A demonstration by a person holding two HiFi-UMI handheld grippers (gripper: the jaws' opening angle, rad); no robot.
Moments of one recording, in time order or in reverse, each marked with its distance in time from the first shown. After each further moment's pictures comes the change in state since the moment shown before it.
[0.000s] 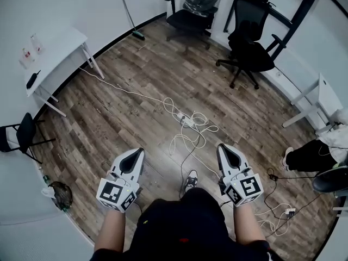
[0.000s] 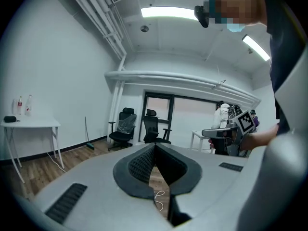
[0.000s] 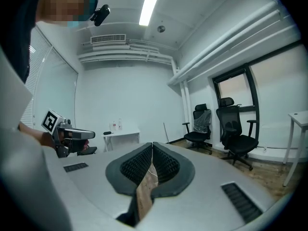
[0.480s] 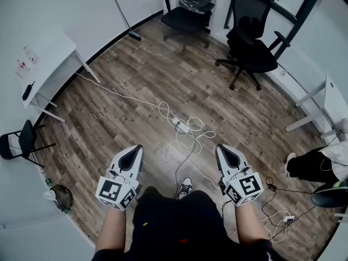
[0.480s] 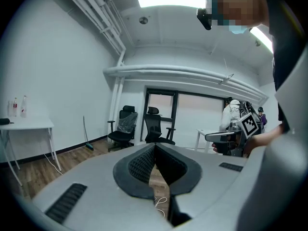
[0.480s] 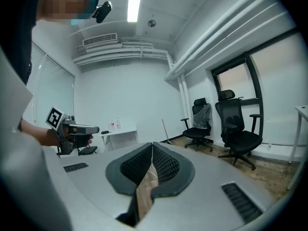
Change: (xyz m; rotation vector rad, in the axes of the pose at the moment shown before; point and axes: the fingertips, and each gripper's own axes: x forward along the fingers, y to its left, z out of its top) left arm 0.175 -0.025 0.032 0.001 0.033 0.047; right arm 0.050 -0.167 0.006 0.036 0.042 0.053
